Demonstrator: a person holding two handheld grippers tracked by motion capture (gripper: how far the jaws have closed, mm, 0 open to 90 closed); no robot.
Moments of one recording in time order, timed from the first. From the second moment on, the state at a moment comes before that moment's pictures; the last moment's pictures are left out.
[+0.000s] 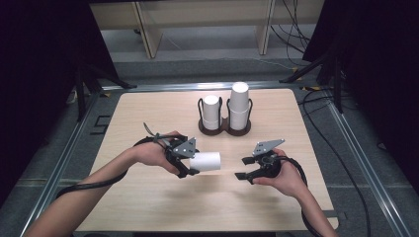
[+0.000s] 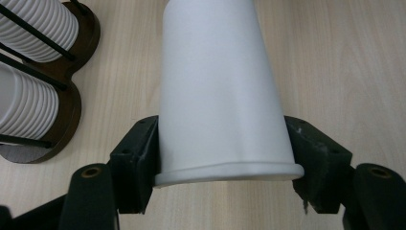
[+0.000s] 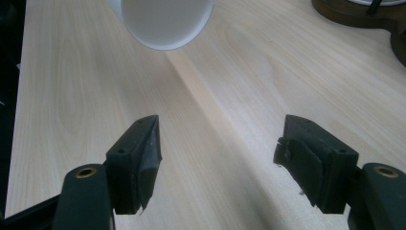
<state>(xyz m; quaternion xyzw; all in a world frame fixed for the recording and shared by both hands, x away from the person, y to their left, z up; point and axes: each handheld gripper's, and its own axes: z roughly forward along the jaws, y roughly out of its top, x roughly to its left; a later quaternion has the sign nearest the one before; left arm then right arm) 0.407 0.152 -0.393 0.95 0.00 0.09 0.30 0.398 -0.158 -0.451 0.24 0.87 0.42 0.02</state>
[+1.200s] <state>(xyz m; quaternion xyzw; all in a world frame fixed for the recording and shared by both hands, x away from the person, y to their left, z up) 0.414 0.139 -0.383 0.97 -0.03 0.08 0.21 0.395 -0.158 -0.449 0.23 0.88 0.42 0.02</state>
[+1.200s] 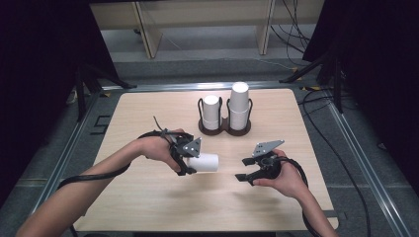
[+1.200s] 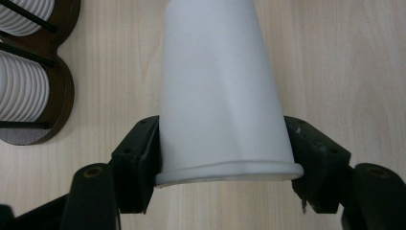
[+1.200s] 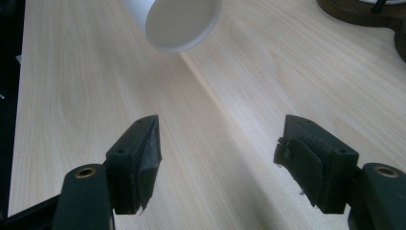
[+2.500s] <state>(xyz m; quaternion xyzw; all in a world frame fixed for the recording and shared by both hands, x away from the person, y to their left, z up) 0.414 0.119 -0.375 0.99 -0.04 0.06 0.08 0.394 -0.143 -0.449 0.22 0.89 0.41 0.02</state>
